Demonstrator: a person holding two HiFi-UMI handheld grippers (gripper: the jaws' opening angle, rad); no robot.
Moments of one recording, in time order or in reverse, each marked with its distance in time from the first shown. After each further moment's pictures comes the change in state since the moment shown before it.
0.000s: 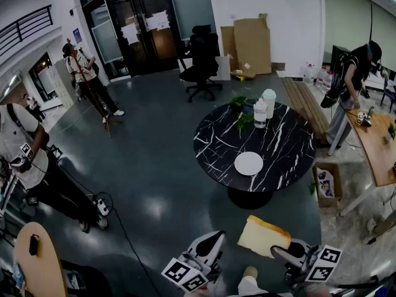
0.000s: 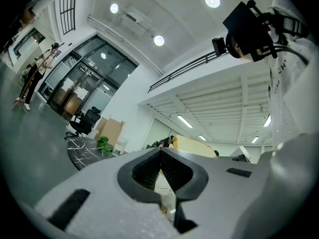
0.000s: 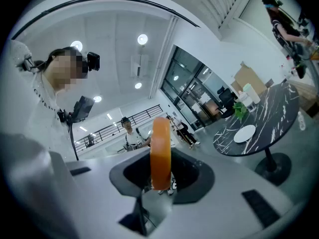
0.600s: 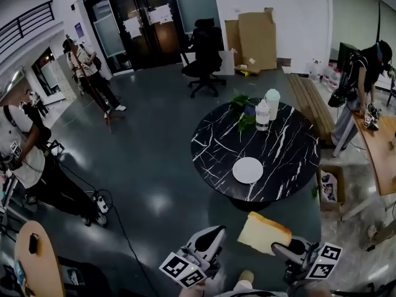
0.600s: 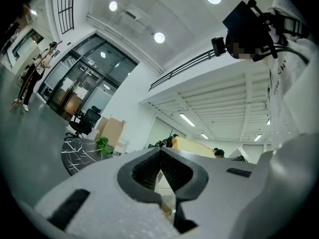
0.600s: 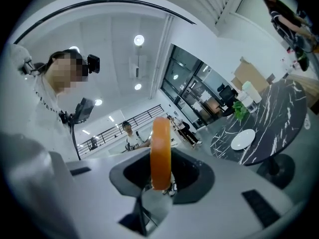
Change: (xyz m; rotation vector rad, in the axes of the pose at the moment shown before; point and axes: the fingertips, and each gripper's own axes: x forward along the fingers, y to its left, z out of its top) left arm 0.075 0.034 0.003 0.014 0.013 0.014; right arm 0.018 -0.073 0.041 0.034 0.011 0.037
